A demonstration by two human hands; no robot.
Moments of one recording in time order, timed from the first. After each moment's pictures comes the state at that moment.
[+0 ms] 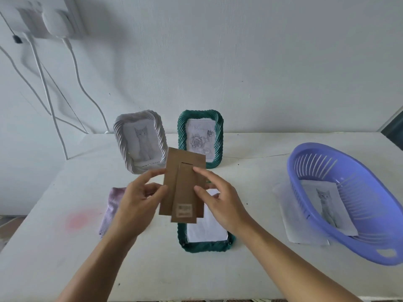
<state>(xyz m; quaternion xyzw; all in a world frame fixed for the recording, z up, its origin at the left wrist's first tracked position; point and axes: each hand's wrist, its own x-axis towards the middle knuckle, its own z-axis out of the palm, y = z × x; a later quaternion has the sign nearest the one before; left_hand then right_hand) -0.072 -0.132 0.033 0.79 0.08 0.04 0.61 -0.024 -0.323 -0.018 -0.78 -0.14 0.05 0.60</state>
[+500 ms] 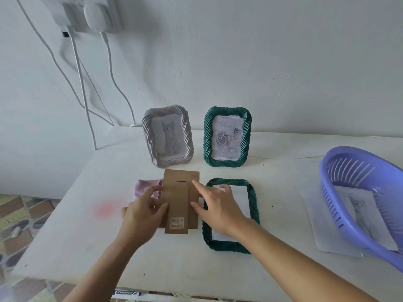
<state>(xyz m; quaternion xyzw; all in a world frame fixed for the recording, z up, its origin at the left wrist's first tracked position) -0.087 -0.064 -0.033 0.92 0.17 0.04 0.36 -0.017 -0.267 -0.046 -0.92 -0.29 0.04 0.25</state>
